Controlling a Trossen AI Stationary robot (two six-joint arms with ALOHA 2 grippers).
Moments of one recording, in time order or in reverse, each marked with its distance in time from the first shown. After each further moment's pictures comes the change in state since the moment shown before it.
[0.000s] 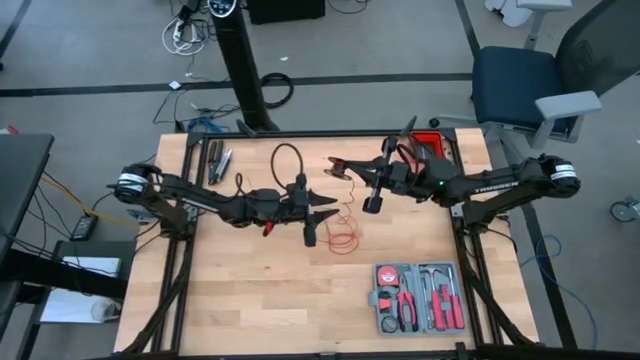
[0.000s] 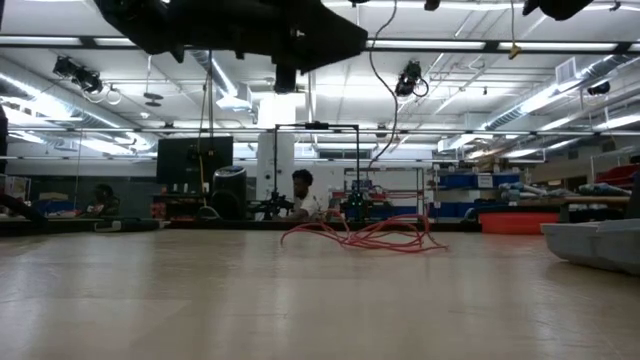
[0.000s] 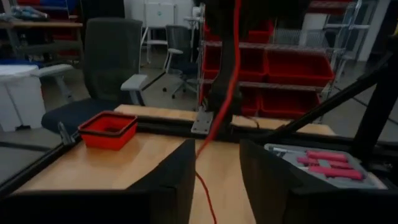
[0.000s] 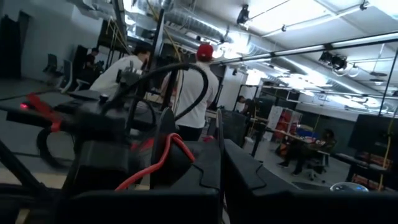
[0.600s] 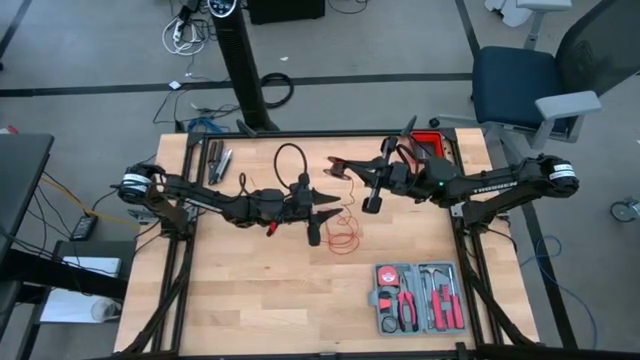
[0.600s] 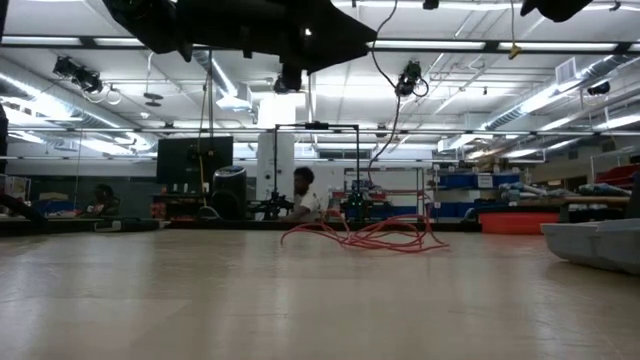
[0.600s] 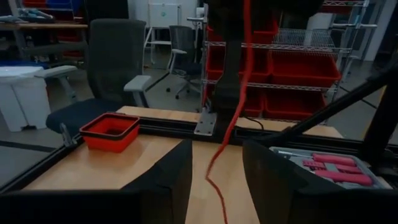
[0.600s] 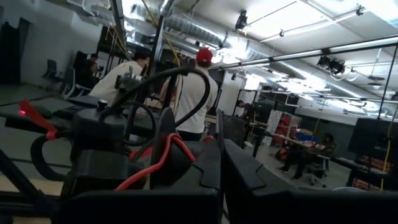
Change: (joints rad) left arm 0.000 0.028 0.034 -0.003 -0.023 0.006; right arm 0.000 0.015 0.000 0.040 0.000 -0.002
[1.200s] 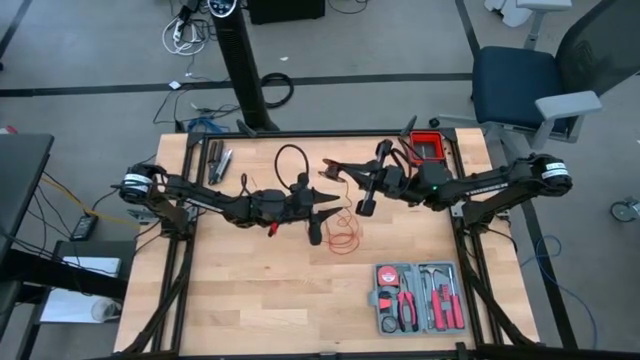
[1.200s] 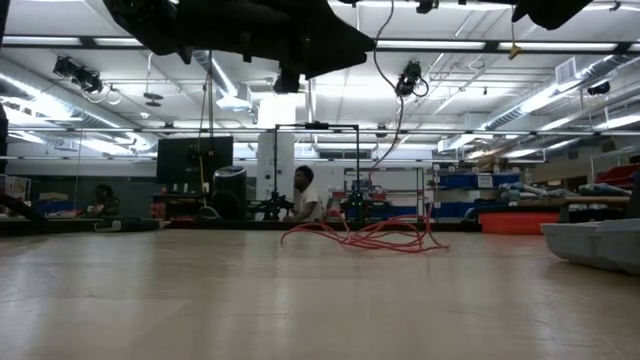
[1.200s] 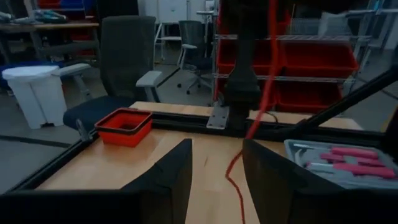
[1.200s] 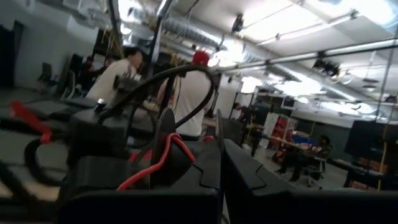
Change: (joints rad) left arm -0.001 0.011 0.000 -0.012 -0.030 0.030; right arm 0.020 0.078 -0.001 0.102 0.028 -0.014
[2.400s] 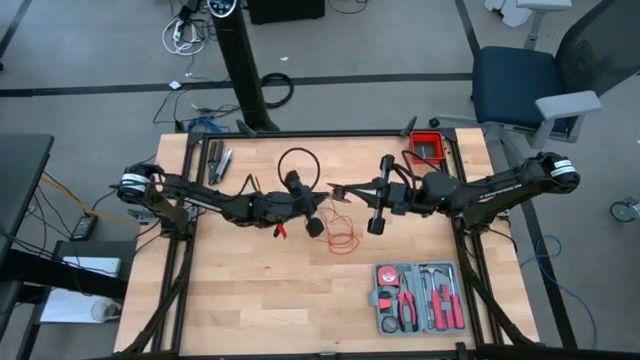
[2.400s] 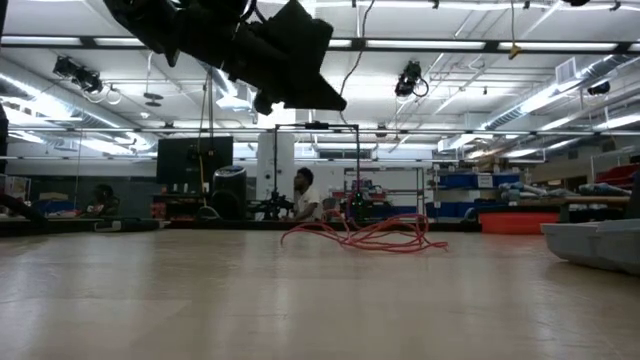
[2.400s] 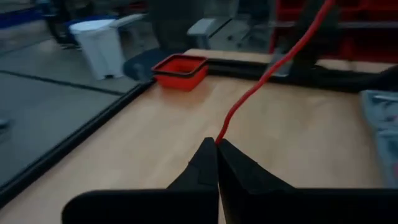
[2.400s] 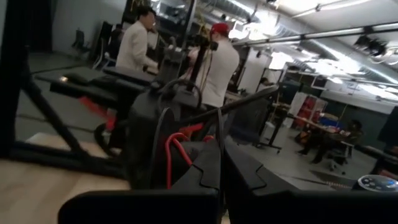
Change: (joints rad) left arm 0.008 -0.022 -0.001 -0.269 -0.235 -0.054; right arm 0.134 -0.110 0.000 -0.281 0.057 -0.010
